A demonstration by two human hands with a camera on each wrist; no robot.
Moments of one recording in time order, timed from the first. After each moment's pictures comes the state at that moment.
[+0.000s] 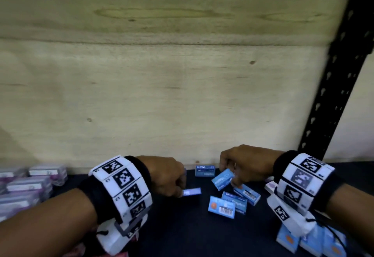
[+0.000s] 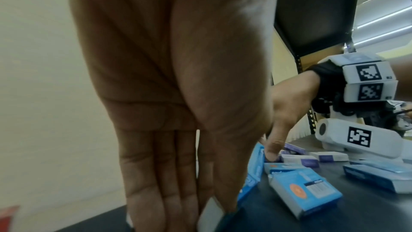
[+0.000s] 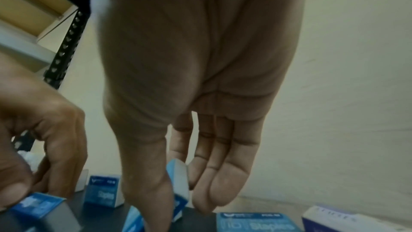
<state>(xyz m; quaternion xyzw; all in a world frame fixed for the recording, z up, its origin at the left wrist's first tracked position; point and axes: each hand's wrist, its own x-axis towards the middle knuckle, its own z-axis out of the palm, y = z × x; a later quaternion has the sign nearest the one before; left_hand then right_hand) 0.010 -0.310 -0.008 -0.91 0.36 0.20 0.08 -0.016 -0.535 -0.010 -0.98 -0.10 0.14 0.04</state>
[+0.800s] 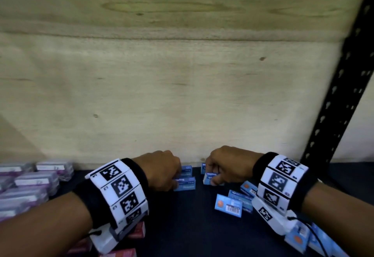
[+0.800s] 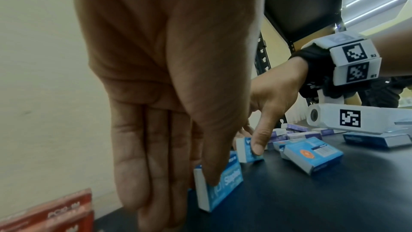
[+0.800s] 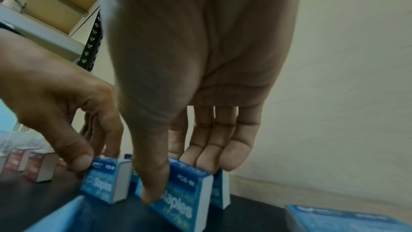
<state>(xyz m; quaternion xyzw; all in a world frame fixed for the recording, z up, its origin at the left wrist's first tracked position) 0.006 -0.292 -0.010 -0.94 0.29 0.12 0.10 0.001 -0.493 -0.025 -0.98 -0.16 0.13 0.04</state>
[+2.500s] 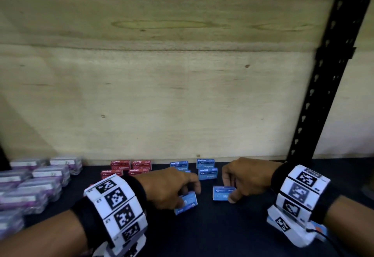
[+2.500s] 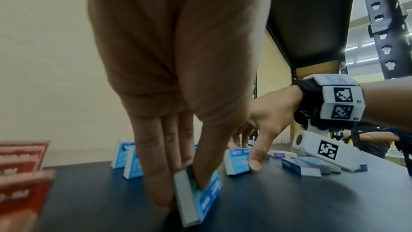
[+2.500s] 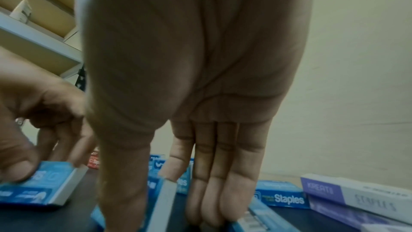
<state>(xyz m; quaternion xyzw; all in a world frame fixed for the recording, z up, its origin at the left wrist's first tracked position) -0.045 -0.291 -0.026 -0.90 0.37 0.18 -0.09 -0.057 -0.525 -0.029 -0.98 -0.11 0.17 0.05</state>
